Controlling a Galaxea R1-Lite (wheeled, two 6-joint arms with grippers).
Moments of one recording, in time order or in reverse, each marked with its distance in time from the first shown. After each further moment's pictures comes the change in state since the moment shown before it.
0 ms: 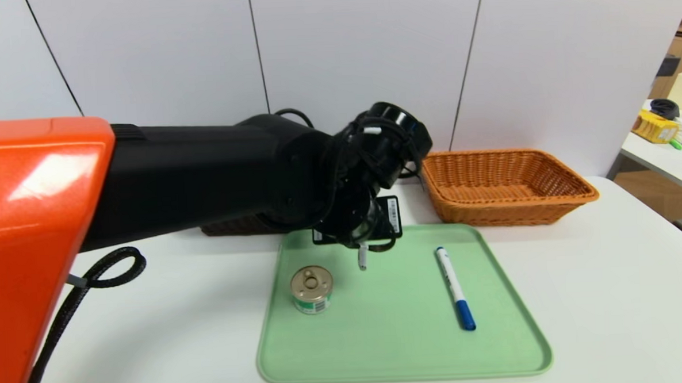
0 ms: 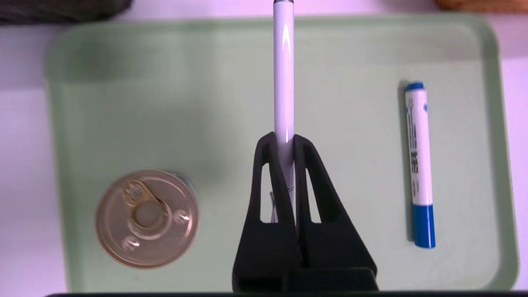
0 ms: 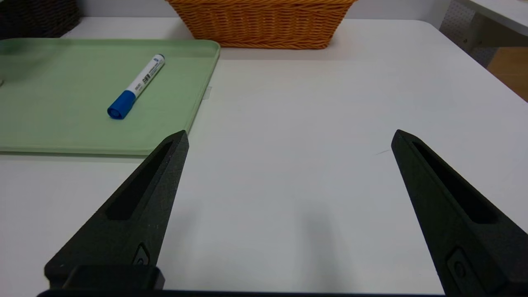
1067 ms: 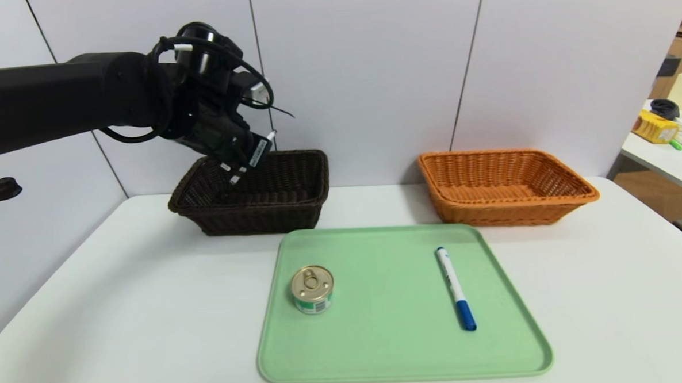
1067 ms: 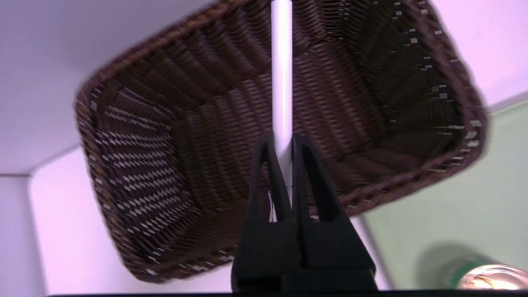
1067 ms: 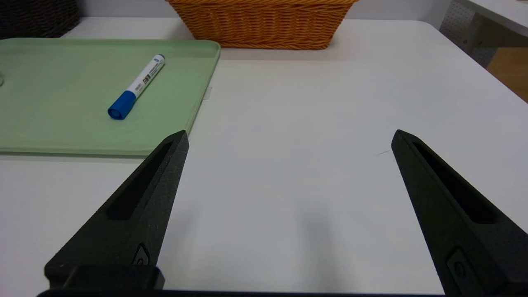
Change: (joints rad) left arm 0.491 -0.065 -0.074 -0.072 -0.244 0.907; right arm 0.000 0.000 0.000 0.000 0.000 0.000
